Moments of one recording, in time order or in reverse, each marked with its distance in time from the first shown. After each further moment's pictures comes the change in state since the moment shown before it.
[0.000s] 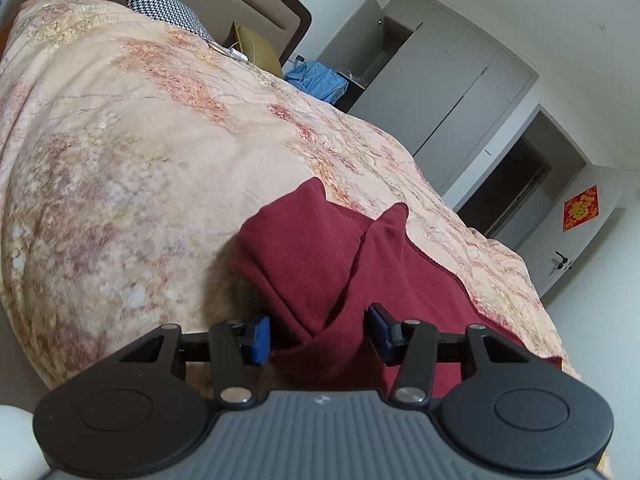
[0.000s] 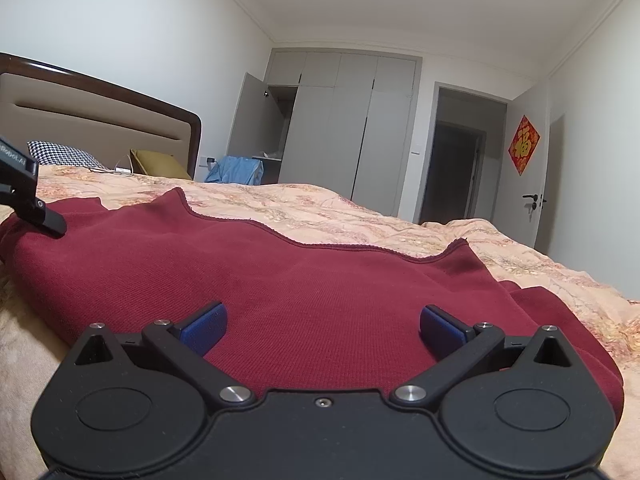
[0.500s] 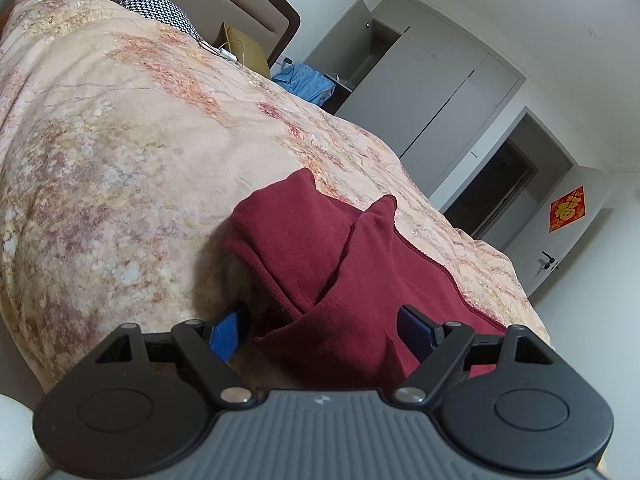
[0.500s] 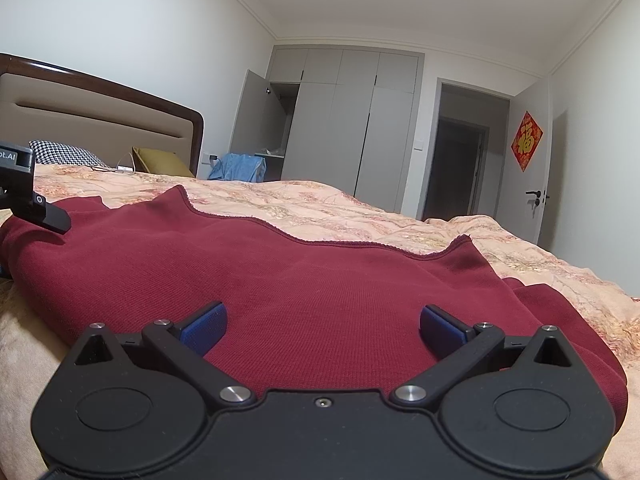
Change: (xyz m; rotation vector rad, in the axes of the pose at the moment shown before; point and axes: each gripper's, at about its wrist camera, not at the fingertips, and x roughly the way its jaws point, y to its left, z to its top) left arm -0.005 0.002 -0.016 0.014 -0.015 -0.043; right arm 0.003 -0.003 0.000 0.009 0.013 0.017
